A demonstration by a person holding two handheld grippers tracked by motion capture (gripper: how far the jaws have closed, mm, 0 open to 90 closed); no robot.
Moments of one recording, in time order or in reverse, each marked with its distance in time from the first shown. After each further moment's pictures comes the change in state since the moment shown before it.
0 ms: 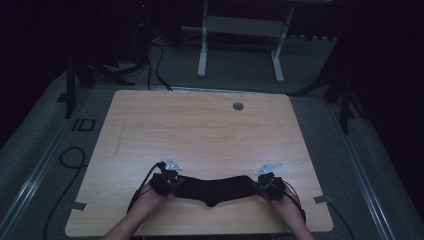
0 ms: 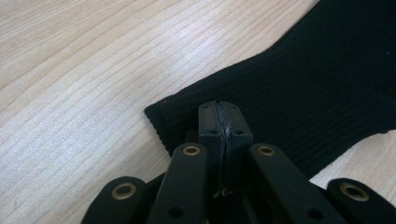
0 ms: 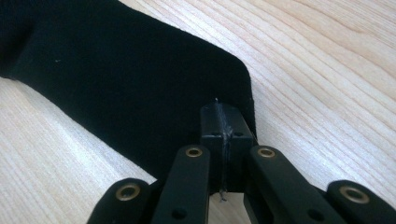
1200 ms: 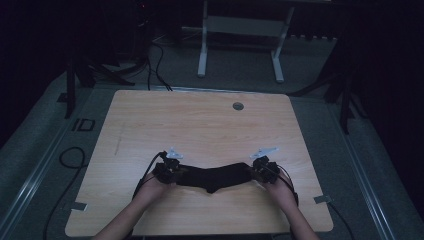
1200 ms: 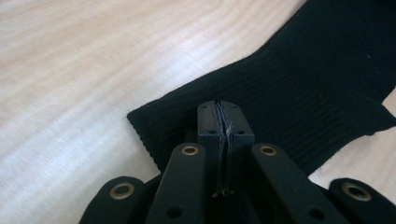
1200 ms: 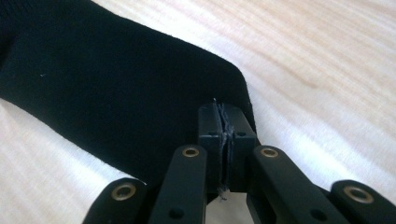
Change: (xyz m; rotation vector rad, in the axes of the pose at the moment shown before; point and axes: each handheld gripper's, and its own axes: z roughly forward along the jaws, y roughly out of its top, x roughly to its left) left arm 0.029 0.024 0.021 -0.053 -0.021 -0.014; right arm -0.029 0.038 0.024 0.007 -0.043 0.006
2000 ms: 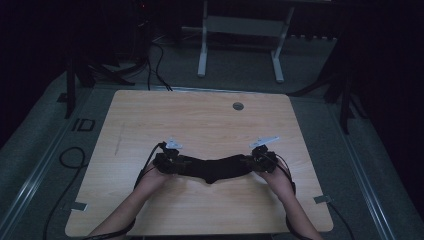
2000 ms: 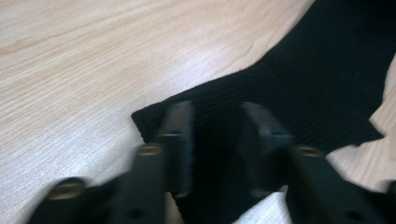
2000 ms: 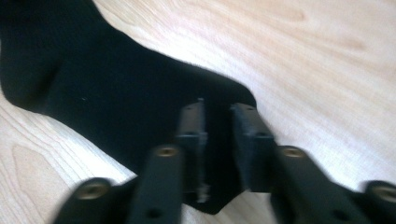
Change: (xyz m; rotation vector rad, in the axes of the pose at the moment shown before) left arm 0.012 0.018 -0.005 -0.082 0.026 -0.001; right arm -0.011 0.028 -0.003 -0.054 0.034 0.003
